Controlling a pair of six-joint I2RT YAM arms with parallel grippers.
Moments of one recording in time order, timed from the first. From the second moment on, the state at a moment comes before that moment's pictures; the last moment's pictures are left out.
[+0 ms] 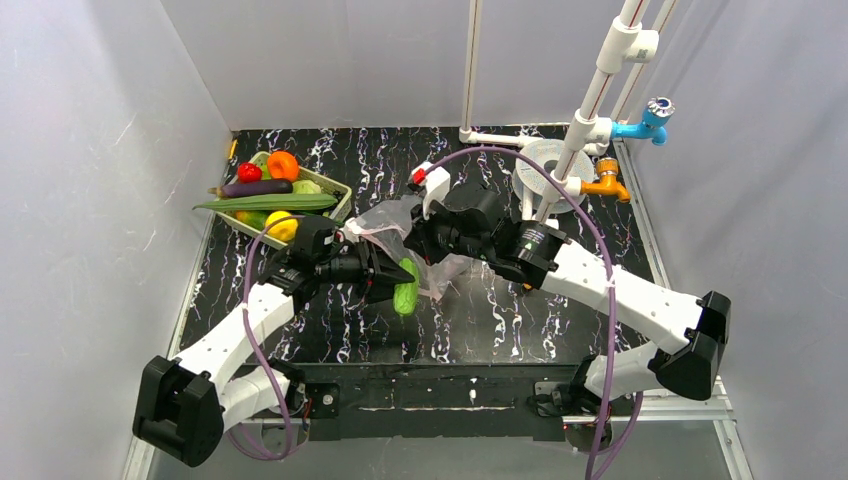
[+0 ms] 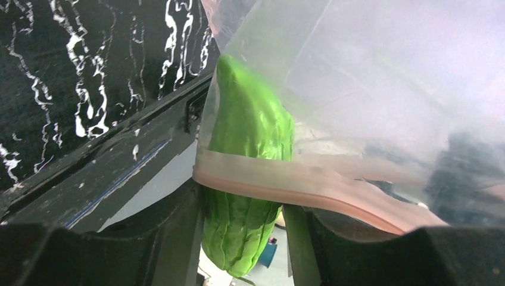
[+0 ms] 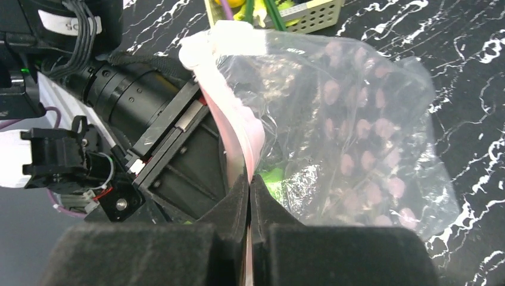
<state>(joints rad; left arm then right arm) -0.41 1.05 0.65 -0.25 0.85 -1.19 1.04 1.35 1.34 -0.43 0.04 0.24</state>
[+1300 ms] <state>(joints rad) -0.42 0.83 0.60 -0.14 0.58 -1.53 0.94 1.41 1.35 -0.33 -0.34 0.59</state>
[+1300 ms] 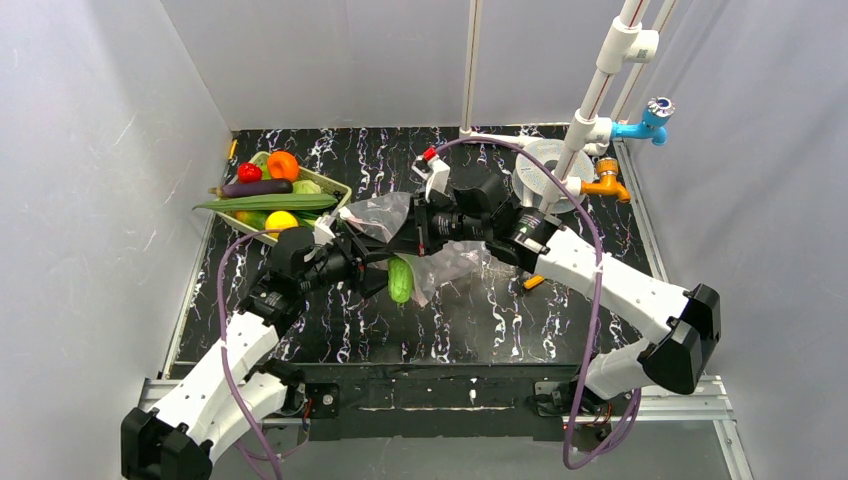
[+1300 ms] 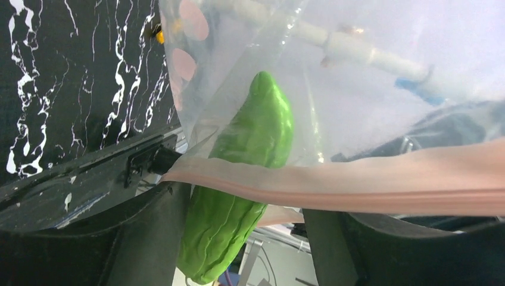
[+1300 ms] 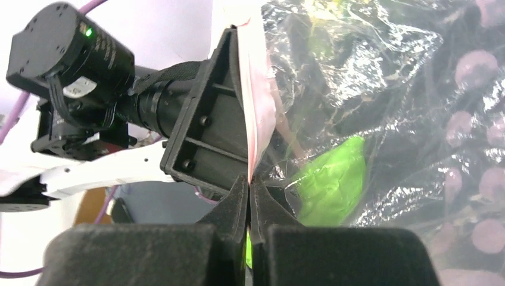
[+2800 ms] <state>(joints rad) -0.42 0.90 1.01 -0.60 0.37 -0.99 0.68 1.57 1.40 -0.29 -0.67 1.24</state>
